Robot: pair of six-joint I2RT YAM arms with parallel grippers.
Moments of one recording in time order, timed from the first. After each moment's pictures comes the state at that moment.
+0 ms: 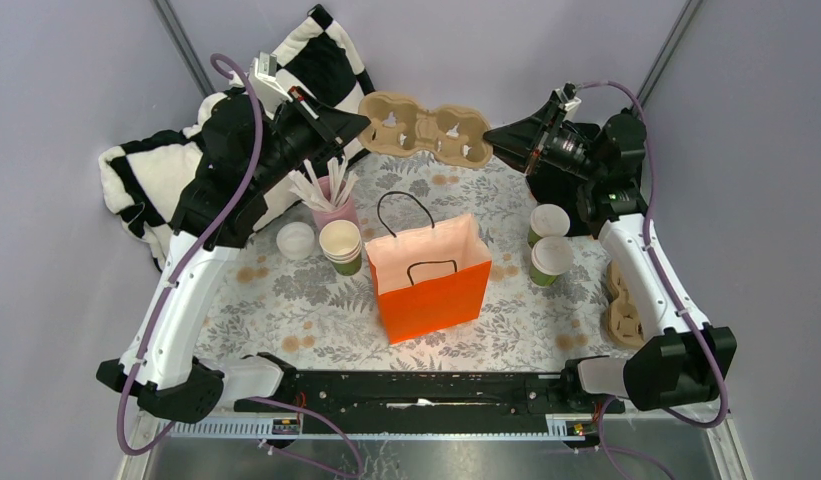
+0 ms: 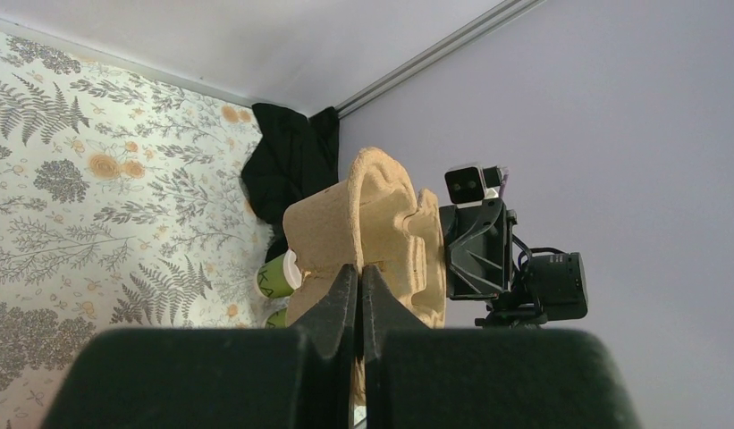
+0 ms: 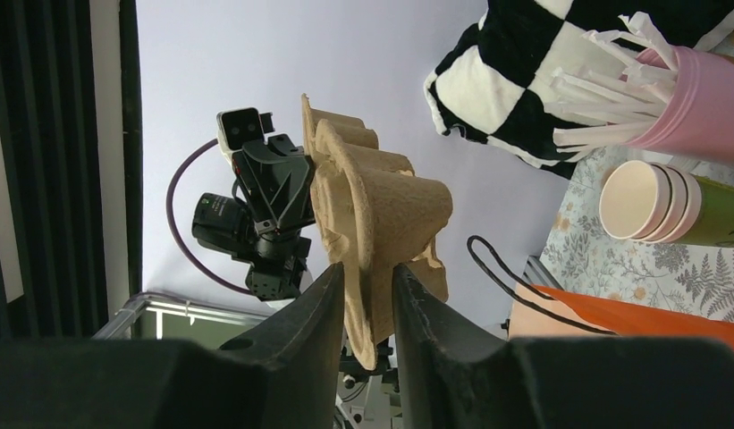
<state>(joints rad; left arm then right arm) -0.46 1.24 1.75 -0.58 0.13 -0.93 0.14 1.31 1.23 0.27 -0.95 1.54</state>
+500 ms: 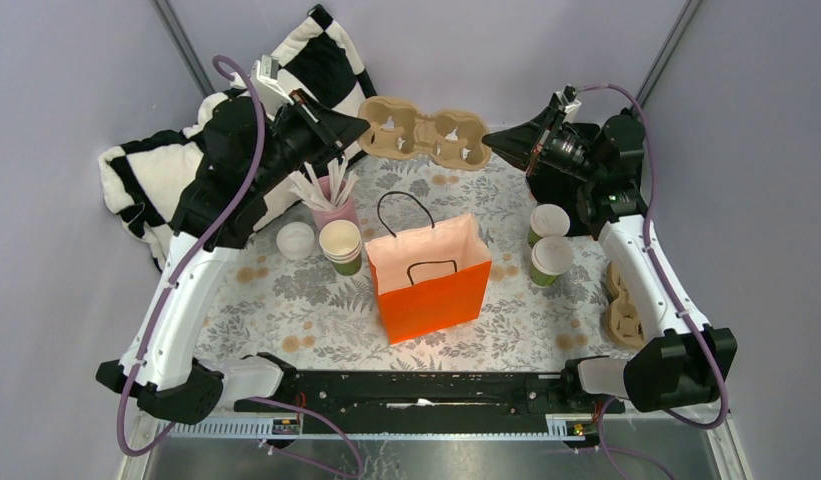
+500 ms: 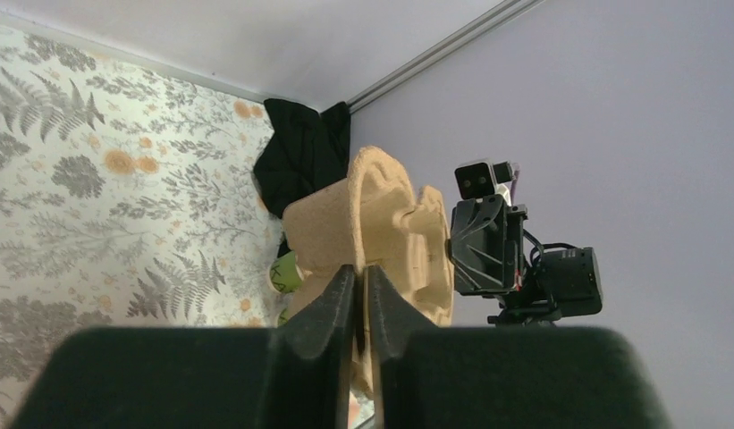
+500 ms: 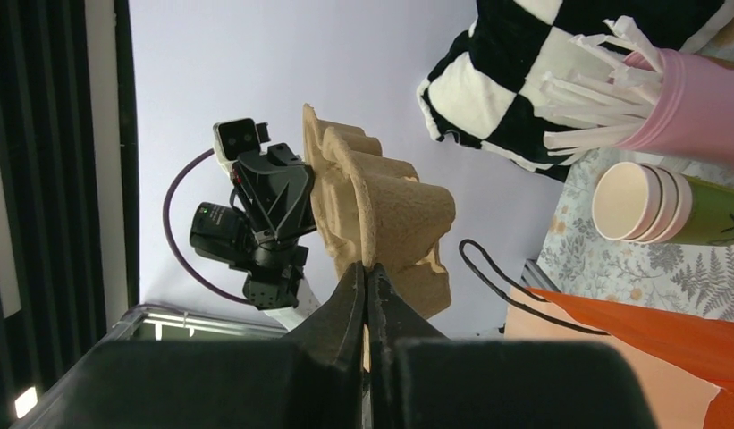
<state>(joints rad) -0.46 1.24 1.74 -0.59 0.14 -0.91 0.14 1.30 1.21 0.26 -0.92 1.55</state>
